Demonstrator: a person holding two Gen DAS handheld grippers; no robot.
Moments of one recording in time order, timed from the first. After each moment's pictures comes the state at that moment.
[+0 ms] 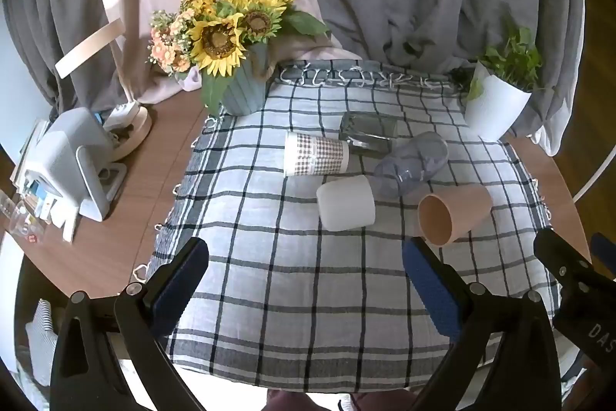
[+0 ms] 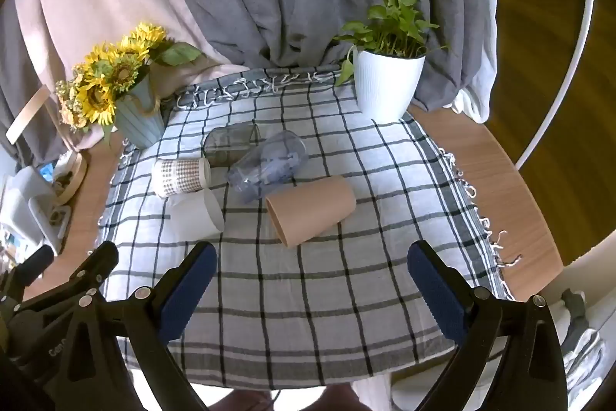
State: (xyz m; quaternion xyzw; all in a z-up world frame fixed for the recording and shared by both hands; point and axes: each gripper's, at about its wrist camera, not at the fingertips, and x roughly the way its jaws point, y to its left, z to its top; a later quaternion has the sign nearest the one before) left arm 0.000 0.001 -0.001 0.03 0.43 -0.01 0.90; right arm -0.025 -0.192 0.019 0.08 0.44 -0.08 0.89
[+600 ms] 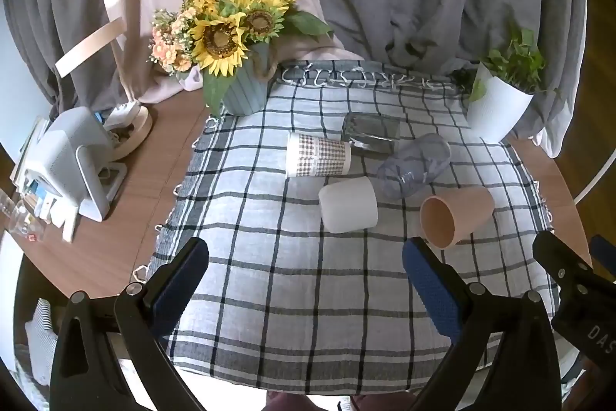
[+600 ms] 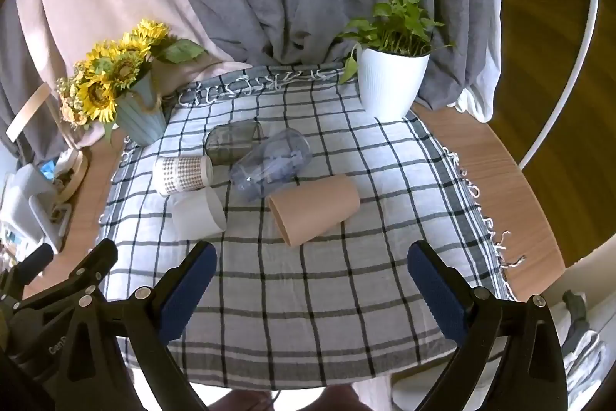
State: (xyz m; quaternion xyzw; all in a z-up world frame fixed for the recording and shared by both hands) left arm 0.005 0.004 -0.001 0.02 0.44 -0.01 0.90; right arm -0.021 -0.188 0.016 0.07 0.45 -0.08 0.89
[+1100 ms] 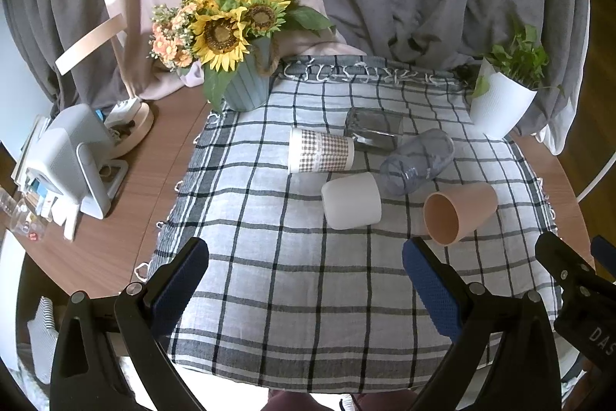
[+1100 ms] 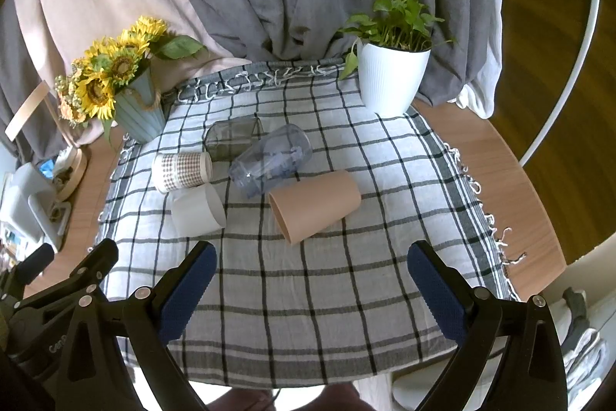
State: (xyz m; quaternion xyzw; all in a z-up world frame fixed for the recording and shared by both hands) left arm 0.006 0.004 -0.004 0.03 0.44 0.00 0.90; right arm -0.020 -0.190 0.013 0.07 0.45 -0.08 0.89
